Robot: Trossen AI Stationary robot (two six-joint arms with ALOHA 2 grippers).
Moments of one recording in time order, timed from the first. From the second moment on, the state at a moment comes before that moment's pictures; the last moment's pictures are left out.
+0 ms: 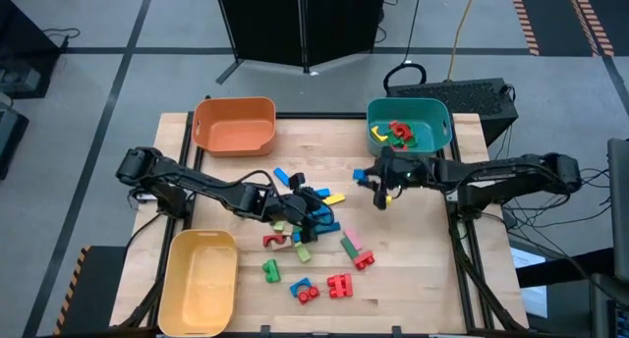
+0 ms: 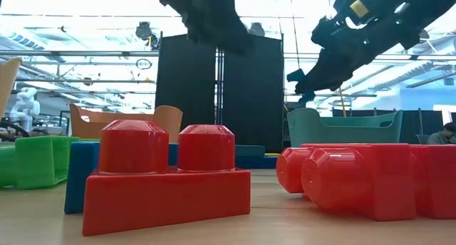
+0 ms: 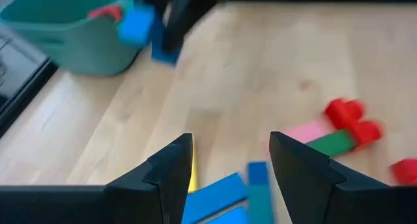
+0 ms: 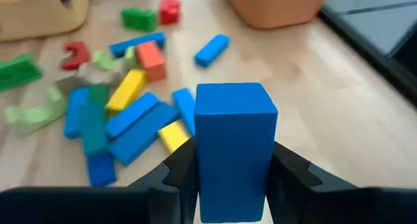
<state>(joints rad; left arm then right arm) -0.20 1.65 1.16 -0.16 -0.39 -0.17 -0.17 1.09 0.50 0.08 0.06 0.09</state>
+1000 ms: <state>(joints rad) 0.24 1.65 1.02 -0.14 0.09 0.03 -0.86 1.05 0.50 -0.13 0.24 -0.01</state>
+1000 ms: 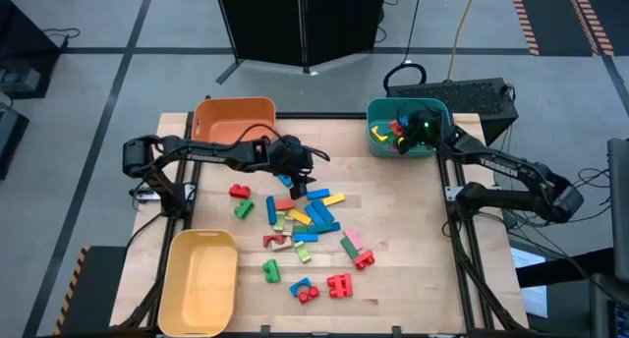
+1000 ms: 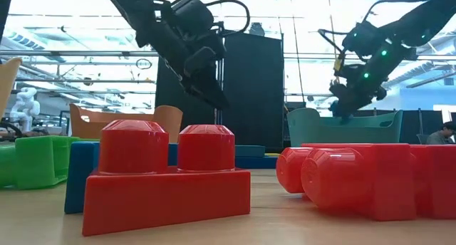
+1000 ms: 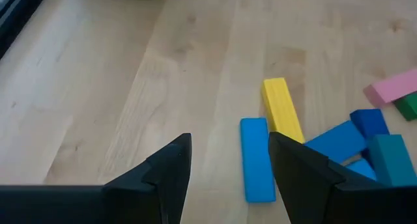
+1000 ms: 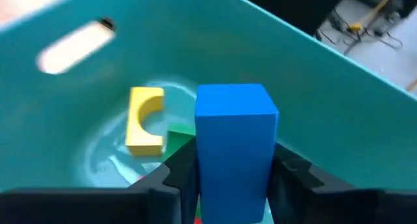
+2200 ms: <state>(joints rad) 0.10 1.52 1.02 -0.39 -0.04 -0.17 -0.92 1.18 0.50 0.09 0.20 -0.02</state>
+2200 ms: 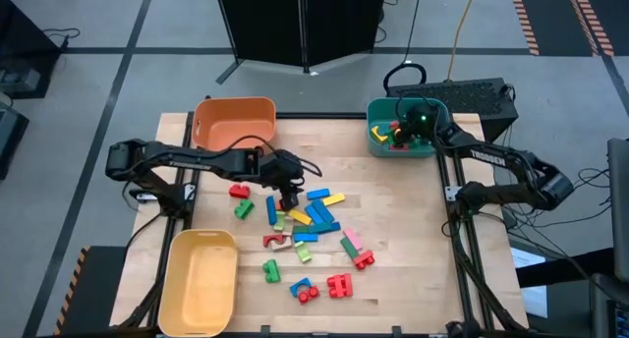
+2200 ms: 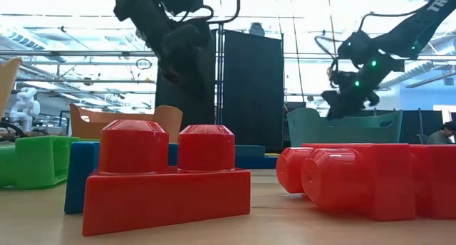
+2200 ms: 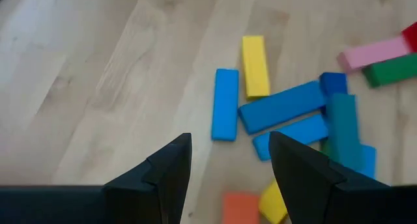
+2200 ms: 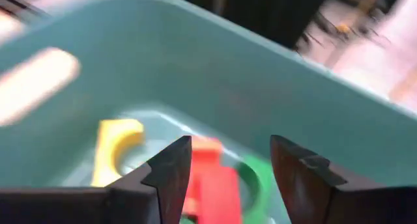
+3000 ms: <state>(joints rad) -0.21 1.50 1.02 -0.76 0.05 -0.55 -0.58 1.05 0.51 0.16 -0.01 -0.07</state>
